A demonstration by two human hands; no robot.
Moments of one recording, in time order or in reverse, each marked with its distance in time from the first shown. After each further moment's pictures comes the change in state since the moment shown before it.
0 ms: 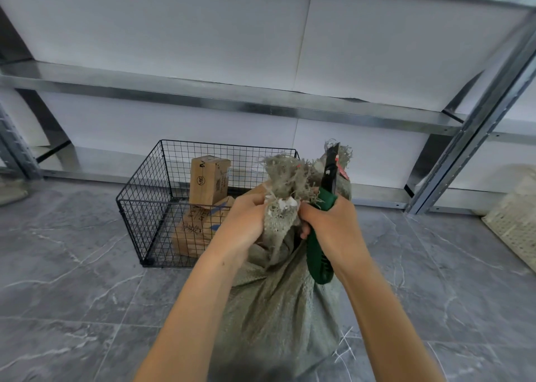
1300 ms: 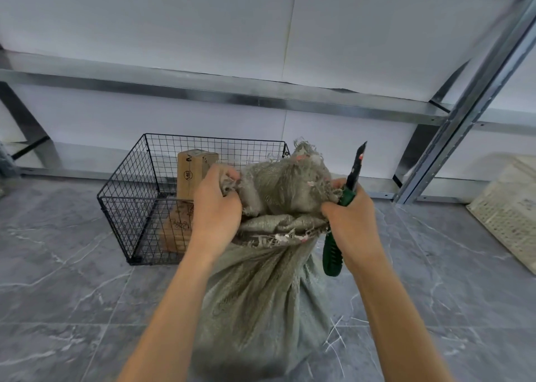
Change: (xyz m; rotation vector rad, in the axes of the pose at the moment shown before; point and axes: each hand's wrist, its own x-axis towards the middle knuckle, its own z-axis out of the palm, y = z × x) left_hand 0.013 -0.012 -0.010 0.294 0.361 0.417; right_hand 0.008 0.010 -0.031 -0.052 0.221 0.102
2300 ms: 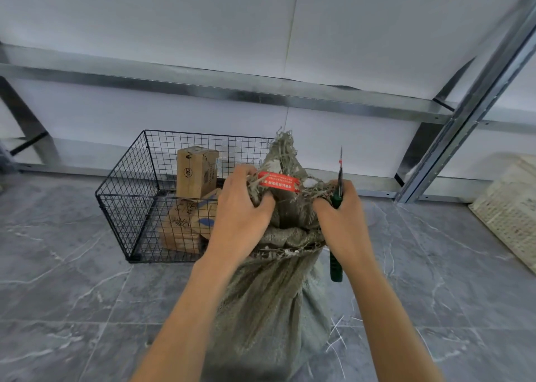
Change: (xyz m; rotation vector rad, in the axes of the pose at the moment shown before) left_hand -0.005 -0.008 0.021 0.106 -0.110 0.106; right_hand -0.003 0.005 0.012 -0.151 -0.018 -0.100
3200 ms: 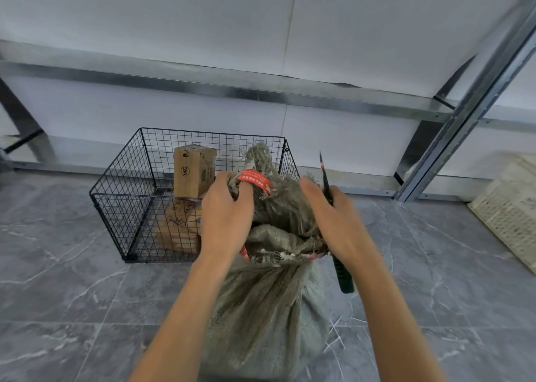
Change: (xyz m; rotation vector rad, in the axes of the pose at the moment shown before) left_hand 0.008 -0.011 0.004 -0.109 0.137 -0.198; right_hand 0.002 -0.007 -0.005 -0.128 -0.184 0.058
